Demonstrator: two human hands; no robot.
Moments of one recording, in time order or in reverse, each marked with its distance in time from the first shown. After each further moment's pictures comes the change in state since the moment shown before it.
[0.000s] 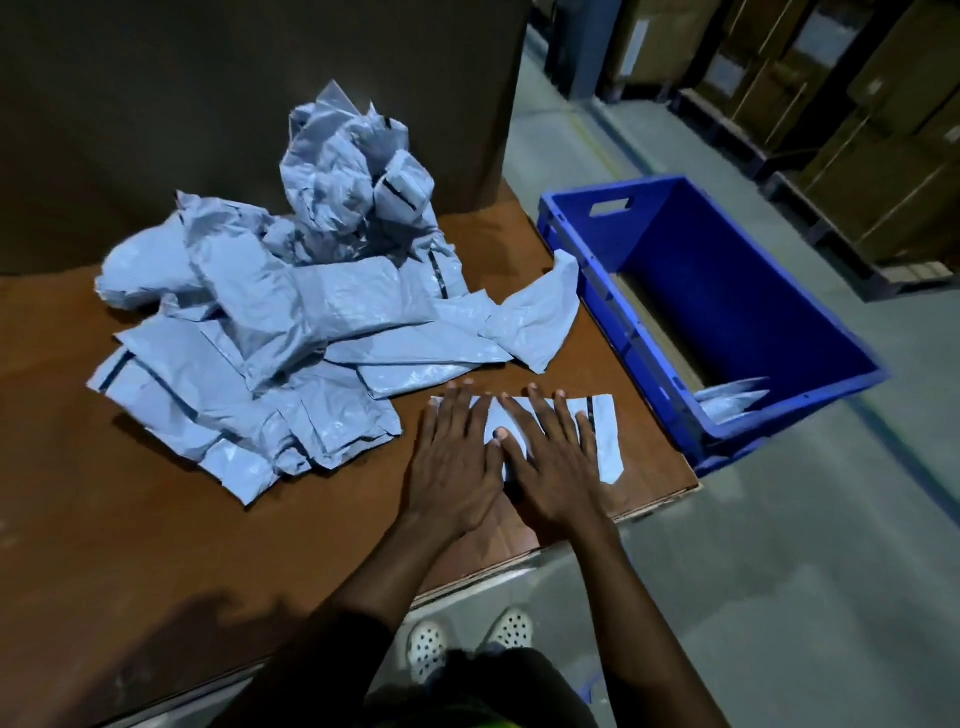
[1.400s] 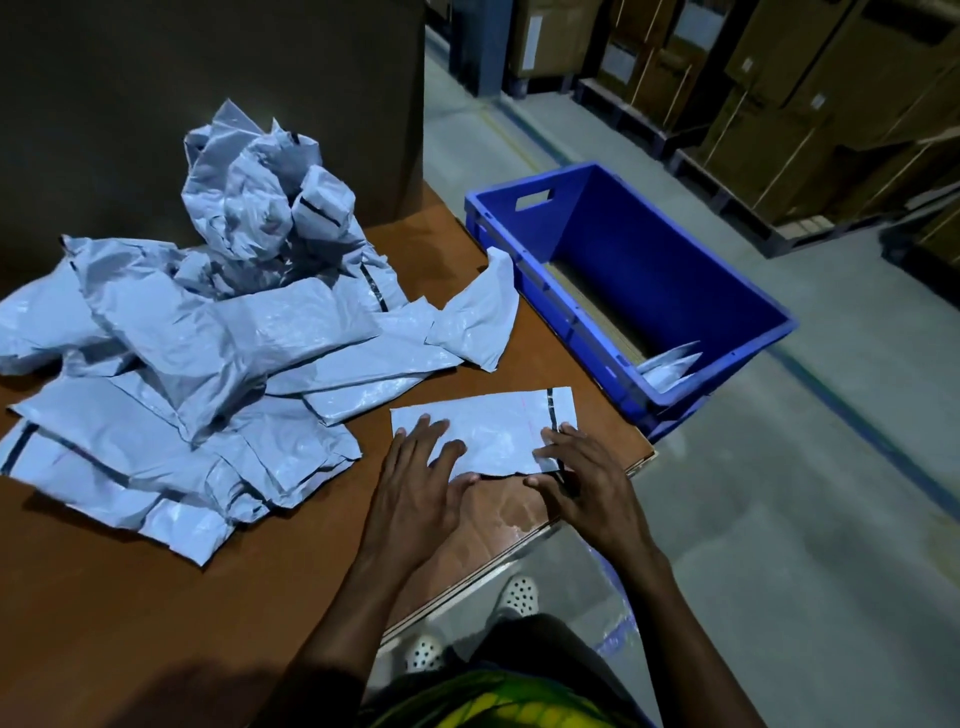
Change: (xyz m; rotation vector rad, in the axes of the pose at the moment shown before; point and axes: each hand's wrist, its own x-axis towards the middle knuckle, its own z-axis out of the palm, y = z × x) left_hand -0.011 -0.029 0.025 -0.191 0.257 0.305; right_hand -0.052 0.058 -0.027 0.169 0.296 -0.105
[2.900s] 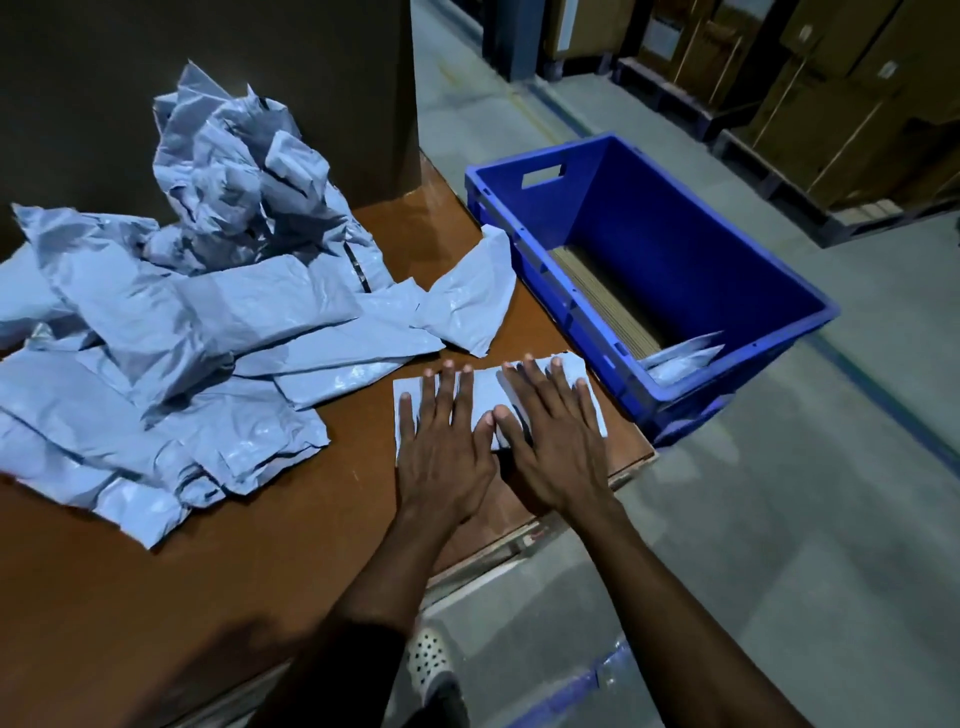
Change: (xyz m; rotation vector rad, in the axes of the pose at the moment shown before) left_hand 0.049 0.059 0.041 0.310 -0.257 -0.303; right_hand 0.045 0.005 0.020 -0.225 -0.125 0.101
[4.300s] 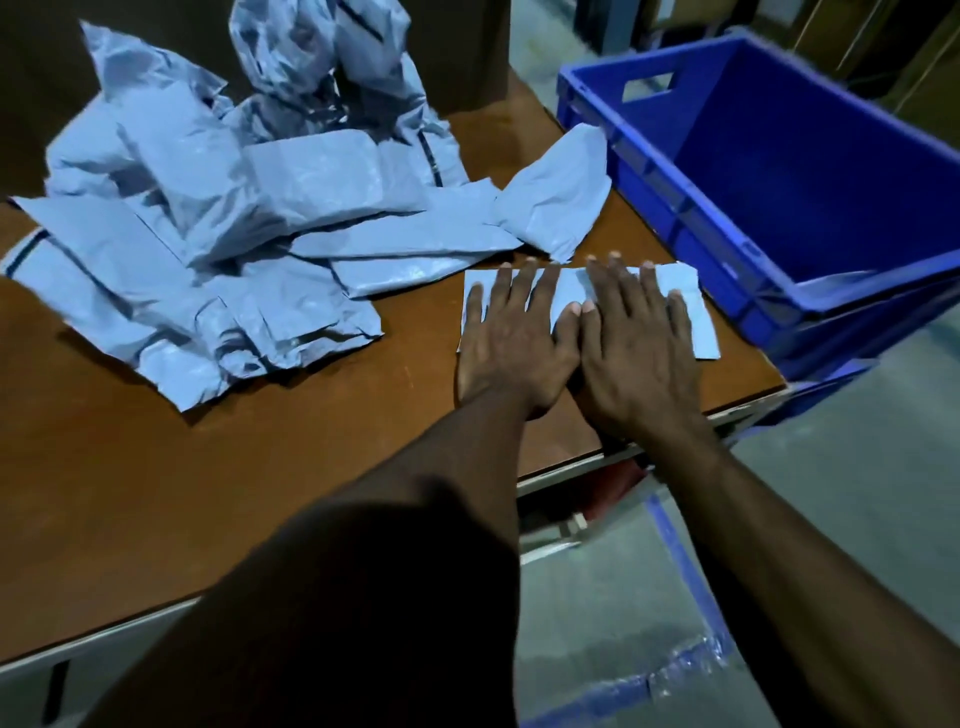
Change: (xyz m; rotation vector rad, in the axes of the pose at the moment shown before) left_hand 0.017 0.001 0.000 -0.019 -0.065 -0.082; right_hand 0.007 -0.018 0.013 -0.135 0.006 0.025
